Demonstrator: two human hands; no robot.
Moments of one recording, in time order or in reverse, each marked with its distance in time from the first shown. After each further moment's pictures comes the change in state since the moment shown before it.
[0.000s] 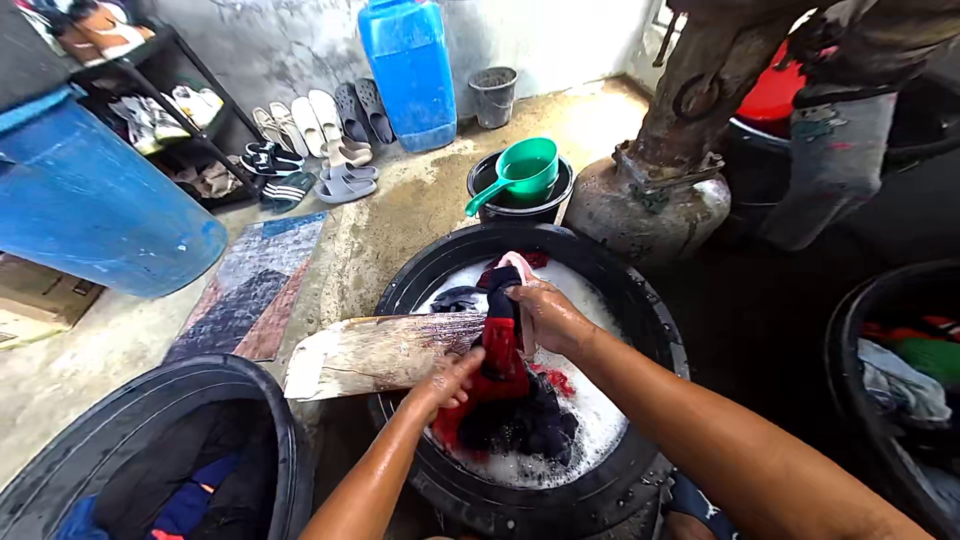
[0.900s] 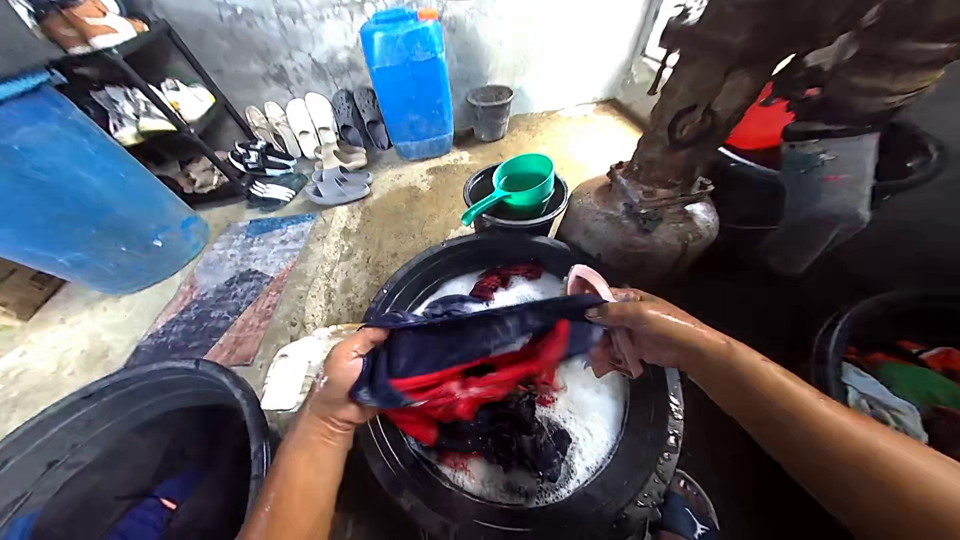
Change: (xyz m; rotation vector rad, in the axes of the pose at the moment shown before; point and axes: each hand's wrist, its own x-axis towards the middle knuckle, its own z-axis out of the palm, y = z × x) left_hand -0.069 0.031 -0.072 -0.922 -0.270 0.557; right_hand -0.046 -0.041 -0.087 -0.384 -0.038 0.091
